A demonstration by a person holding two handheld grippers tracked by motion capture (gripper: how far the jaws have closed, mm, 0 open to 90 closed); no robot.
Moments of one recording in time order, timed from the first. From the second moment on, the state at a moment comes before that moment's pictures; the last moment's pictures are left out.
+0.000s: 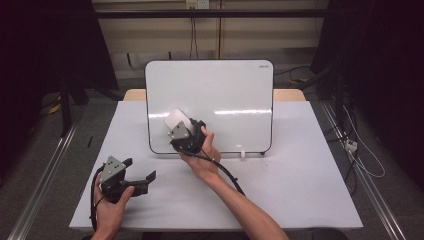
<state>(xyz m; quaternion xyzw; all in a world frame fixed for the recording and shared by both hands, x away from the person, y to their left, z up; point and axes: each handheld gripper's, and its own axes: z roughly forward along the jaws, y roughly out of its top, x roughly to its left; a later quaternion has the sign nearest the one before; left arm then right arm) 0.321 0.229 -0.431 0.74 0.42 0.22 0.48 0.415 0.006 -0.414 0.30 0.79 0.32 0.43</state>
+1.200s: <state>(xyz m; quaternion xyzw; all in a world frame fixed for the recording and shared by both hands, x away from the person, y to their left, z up) 0.317 0.235 -0.429 0.73 0.42 0.23 0.49 0.403 0.020 -0.430 0.27 0.80 0.32 0.42</state>
